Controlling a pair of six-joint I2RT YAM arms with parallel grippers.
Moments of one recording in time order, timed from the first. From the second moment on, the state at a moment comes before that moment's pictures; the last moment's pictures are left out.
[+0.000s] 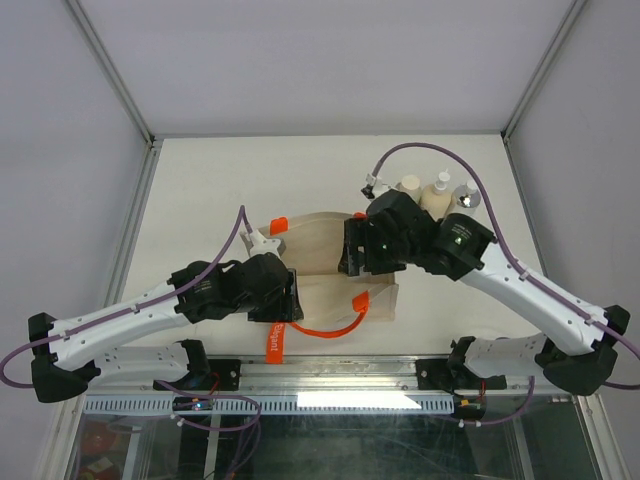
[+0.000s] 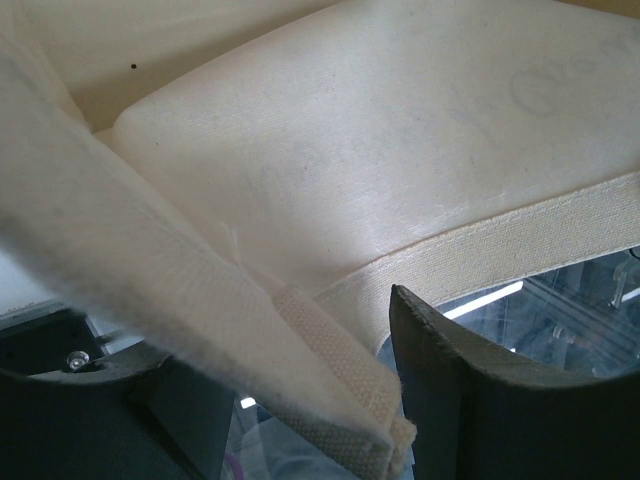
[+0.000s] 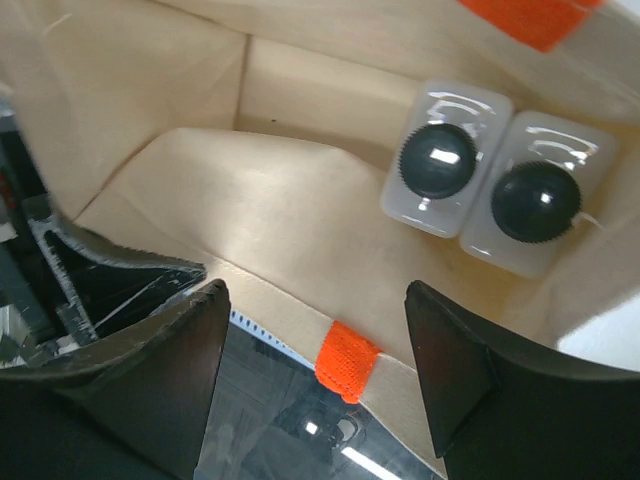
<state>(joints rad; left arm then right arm) -1.15 1.01 1.00 -0.97 -0.16 -1.04 0.98 1.21 1.41 -1.05 0.08 0.70</state>
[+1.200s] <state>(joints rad) -1.15 0.99 0.98 -0.95 -0.14 -1.04 1.04 1.53 1.41 -1.15 0.46 0.89</state>
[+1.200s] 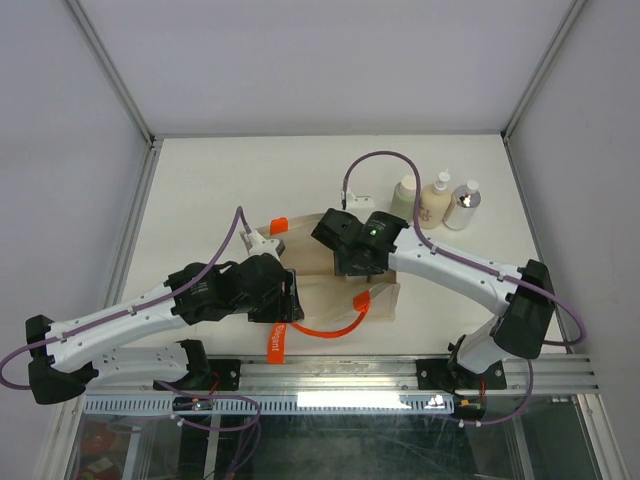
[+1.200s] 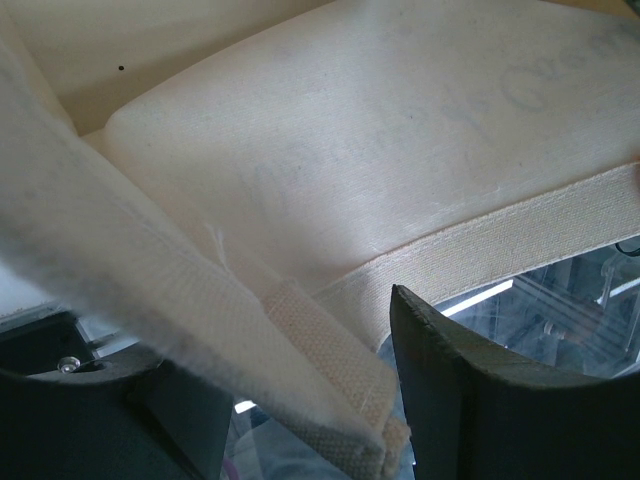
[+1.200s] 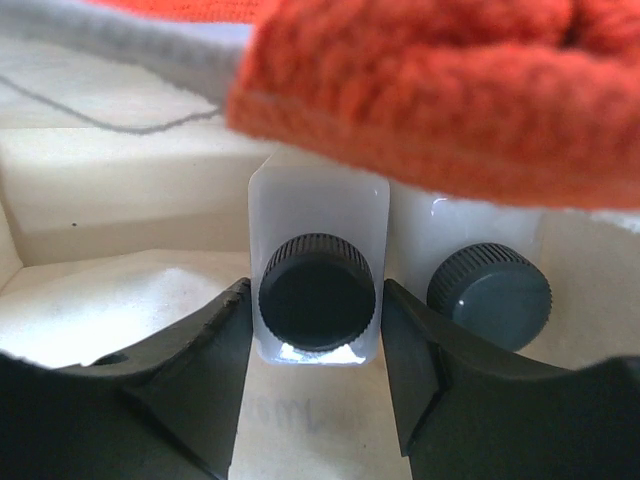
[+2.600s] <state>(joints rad) -1.15 1.00 0.98 -0.94 -0.14 -1.04 0.75 0.99 1.26 -0.69 0.04 0.92</state>
